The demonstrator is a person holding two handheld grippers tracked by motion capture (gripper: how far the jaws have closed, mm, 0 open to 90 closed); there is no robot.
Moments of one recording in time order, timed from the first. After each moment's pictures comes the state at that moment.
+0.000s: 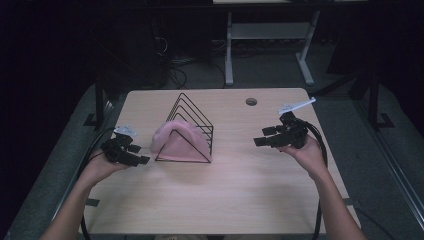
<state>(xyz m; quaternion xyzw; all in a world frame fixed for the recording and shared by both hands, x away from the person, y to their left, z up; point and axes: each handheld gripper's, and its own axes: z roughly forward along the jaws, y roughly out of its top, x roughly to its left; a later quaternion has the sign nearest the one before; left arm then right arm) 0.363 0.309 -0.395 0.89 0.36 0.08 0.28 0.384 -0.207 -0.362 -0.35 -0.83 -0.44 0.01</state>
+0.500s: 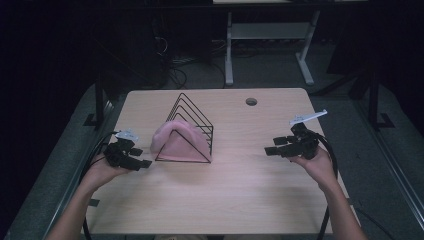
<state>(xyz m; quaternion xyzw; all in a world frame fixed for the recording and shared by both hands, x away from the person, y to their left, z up) 0.354 0.306 -0.400 0.88 0.36 0.08 0.29 0.366 -0.237 -0.388 -0.38 -0.82 -0.43 0.01</state>
